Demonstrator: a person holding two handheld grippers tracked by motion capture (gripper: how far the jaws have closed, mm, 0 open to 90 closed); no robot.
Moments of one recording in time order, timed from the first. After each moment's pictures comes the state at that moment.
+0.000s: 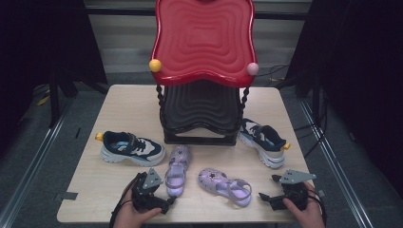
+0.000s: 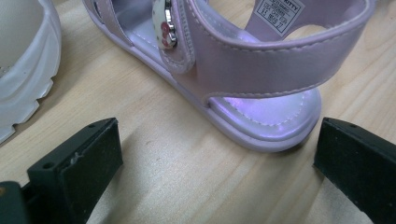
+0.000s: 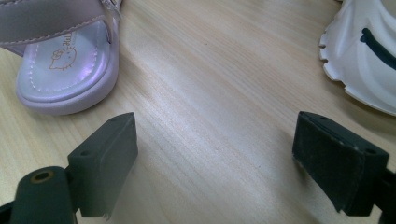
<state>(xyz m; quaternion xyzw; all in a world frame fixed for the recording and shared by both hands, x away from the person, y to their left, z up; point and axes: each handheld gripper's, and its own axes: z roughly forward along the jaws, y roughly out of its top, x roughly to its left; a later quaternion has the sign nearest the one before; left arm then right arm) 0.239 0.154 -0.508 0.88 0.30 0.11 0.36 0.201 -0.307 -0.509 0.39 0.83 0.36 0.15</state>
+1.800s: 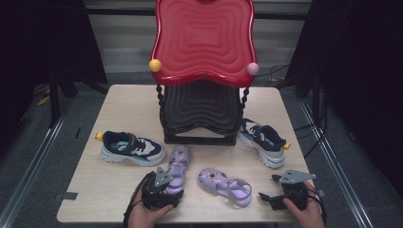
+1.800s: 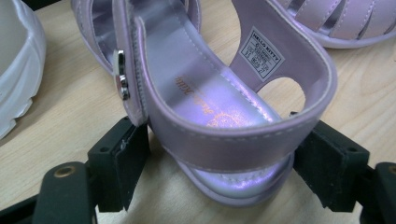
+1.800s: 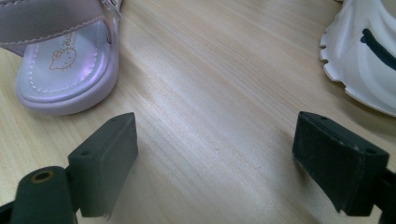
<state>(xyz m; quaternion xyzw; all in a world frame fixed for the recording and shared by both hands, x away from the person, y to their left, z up) 0.235 0.126 -0.501 0.86 0.35 0.13 0.35 0.201 -0.307 -0.509 0.39 0.83 0.36 0.15</state>
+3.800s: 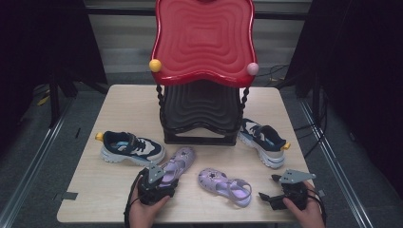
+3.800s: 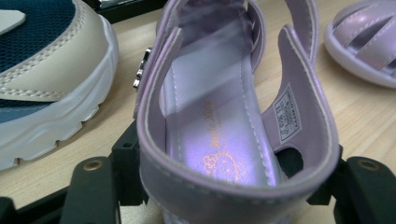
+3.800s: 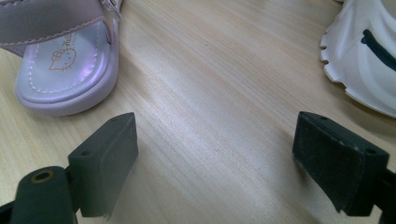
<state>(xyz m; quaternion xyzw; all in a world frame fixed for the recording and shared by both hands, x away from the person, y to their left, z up) 0.244 0.135 -0.505 0.81 0.40 0.17 0.39 0.202 -0.307 -0.509 0.39 0.83 0.36 0.15</state>
